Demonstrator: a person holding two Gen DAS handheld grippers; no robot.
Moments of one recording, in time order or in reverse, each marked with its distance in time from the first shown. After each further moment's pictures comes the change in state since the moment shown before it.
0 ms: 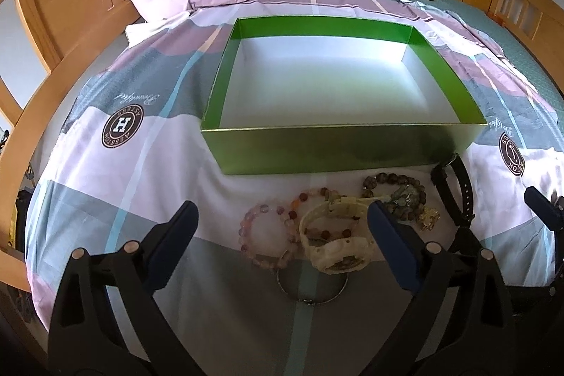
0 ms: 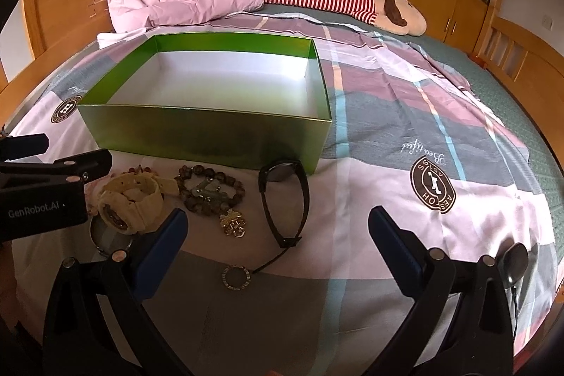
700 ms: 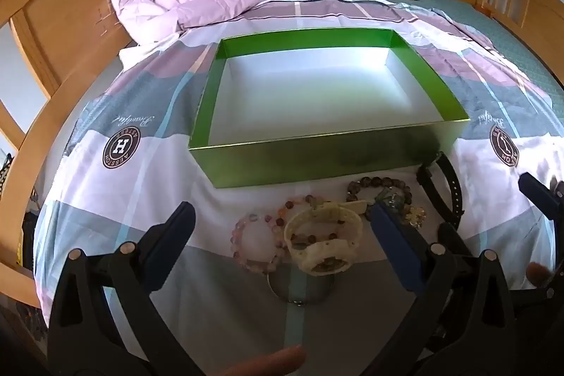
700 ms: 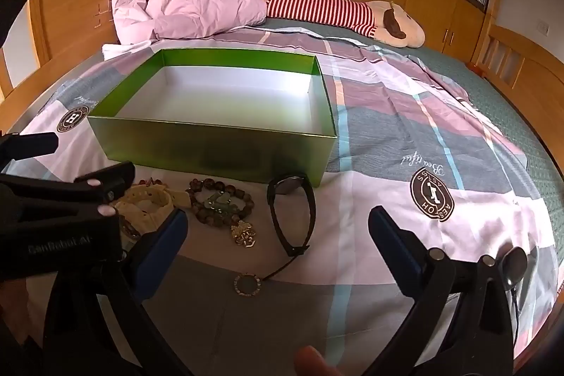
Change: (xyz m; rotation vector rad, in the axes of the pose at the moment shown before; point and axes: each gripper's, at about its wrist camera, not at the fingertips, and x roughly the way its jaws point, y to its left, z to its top) left arm -0.013 -0.015 -0.002 0.059 -0.058 0.005; right arm -0.012 0.009 0.004 -0.001 -0.061 -0.005
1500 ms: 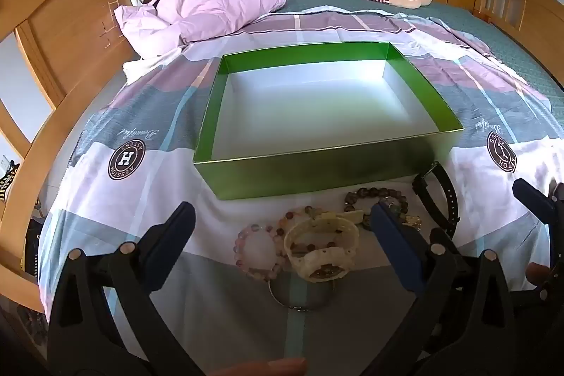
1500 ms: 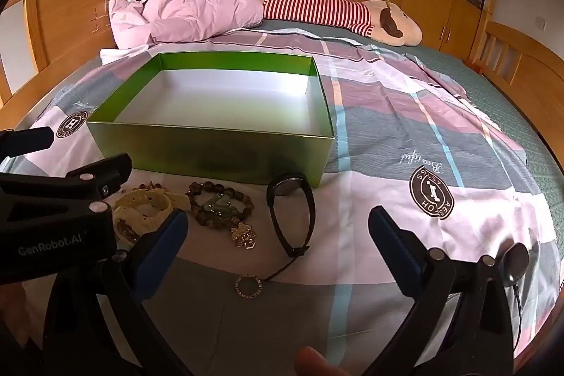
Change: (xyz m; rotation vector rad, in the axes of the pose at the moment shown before) left arm -0.014 -0.001 0.004 0.017 -0.064 0.006; right arm -0.003 -0.002 -0.001 0.018 -0.005 0.007
